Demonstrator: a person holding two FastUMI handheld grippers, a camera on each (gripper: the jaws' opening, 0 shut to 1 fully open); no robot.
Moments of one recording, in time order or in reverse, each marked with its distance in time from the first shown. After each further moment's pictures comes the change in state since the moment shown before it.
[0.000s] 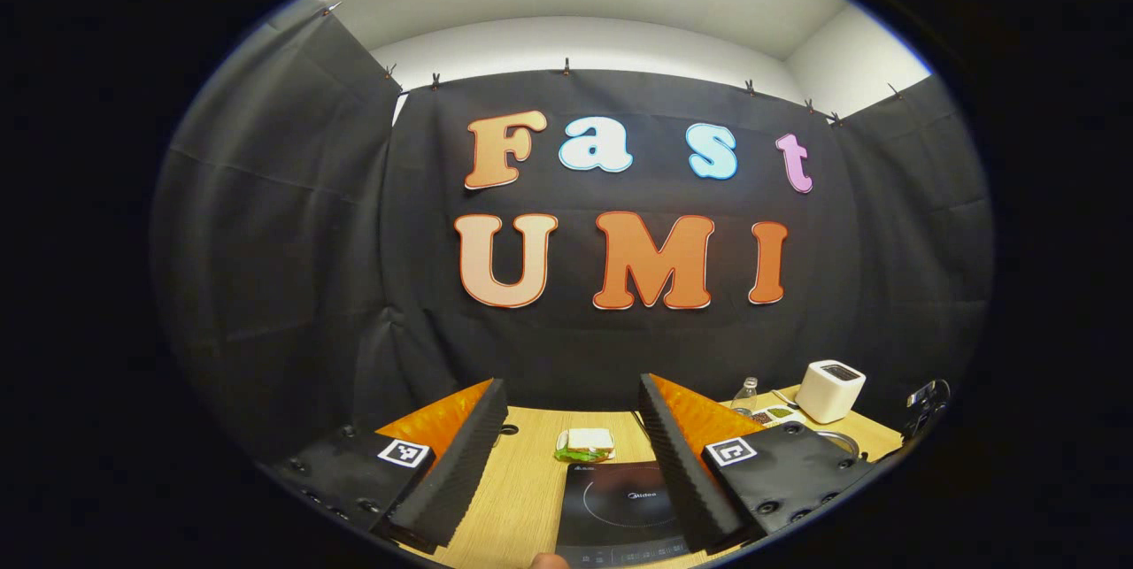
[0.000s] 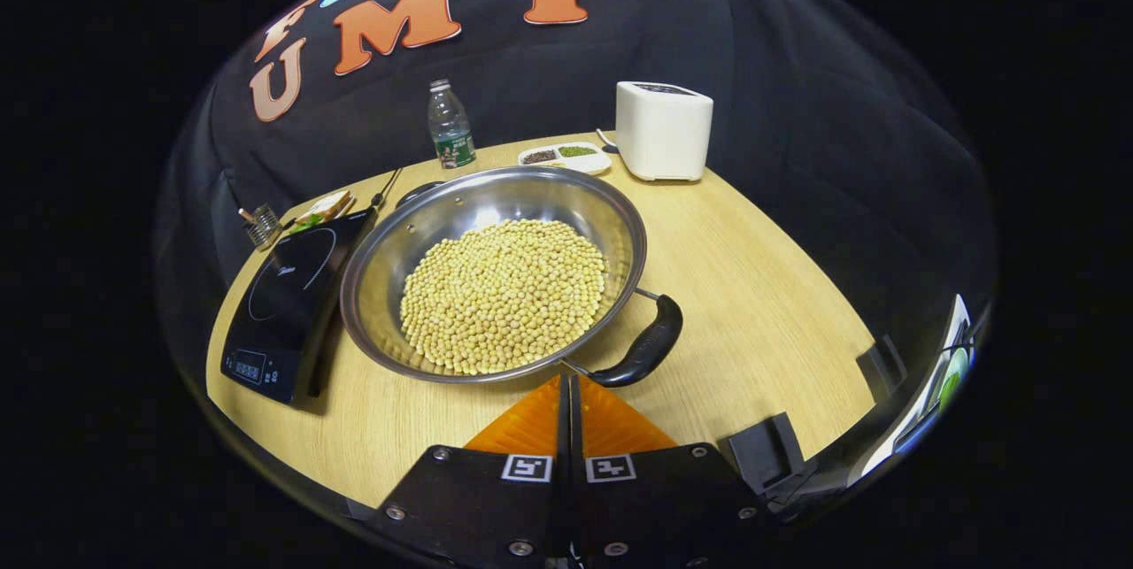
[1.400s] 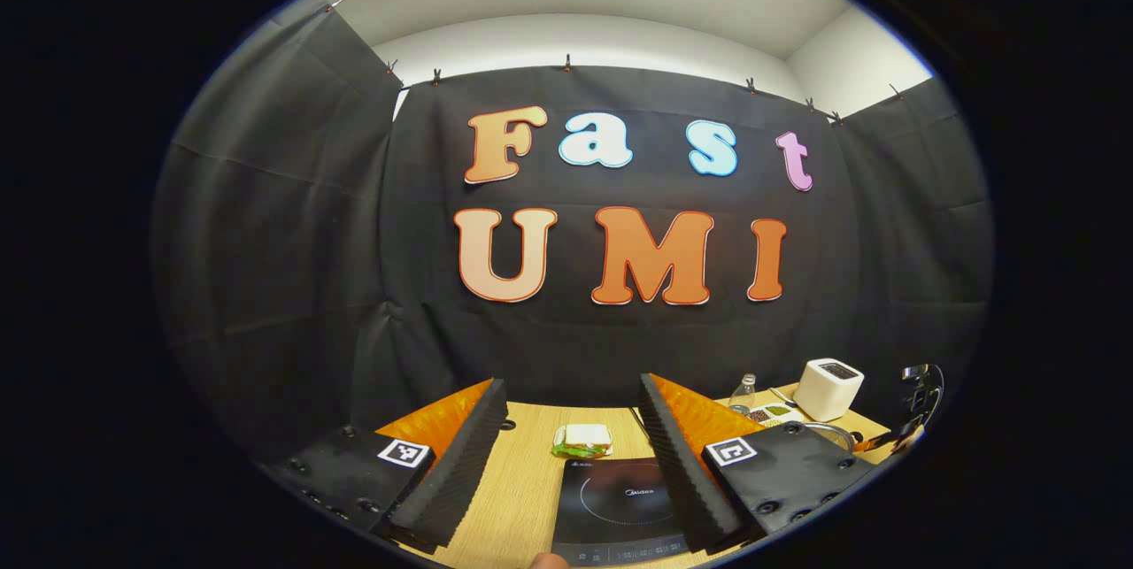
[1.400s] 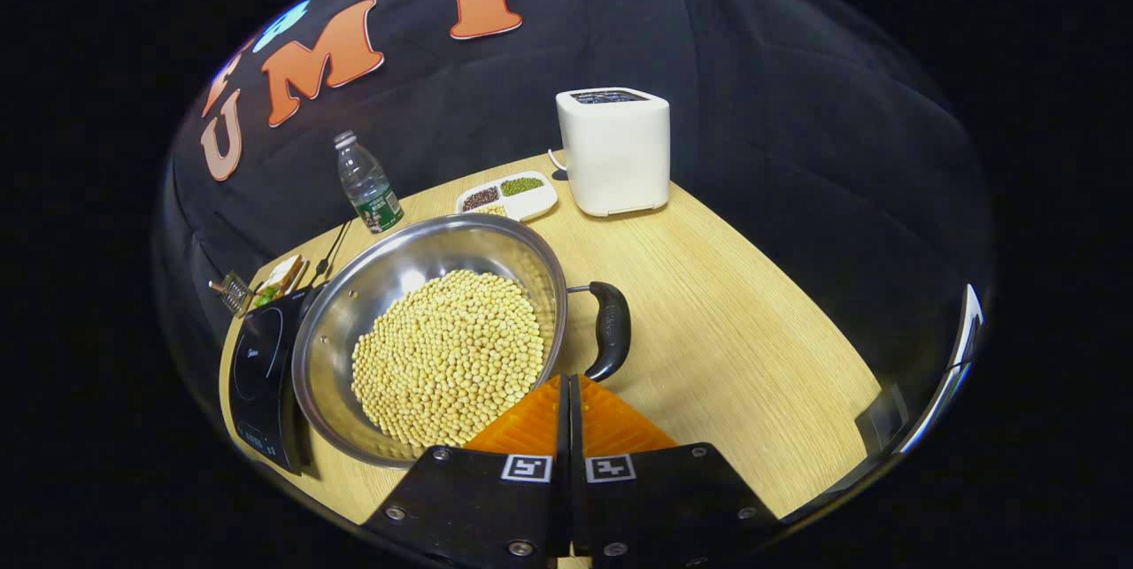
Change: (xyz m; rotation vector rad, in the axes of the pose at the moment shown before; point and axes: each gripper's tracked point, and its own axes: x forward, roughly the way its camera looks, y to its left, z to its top) left arm -0.002 0.002 -0.007 -0.019 0.012 0.000; right arm 0.069 -0.051 0.070 0.148 -0.021 -0.015
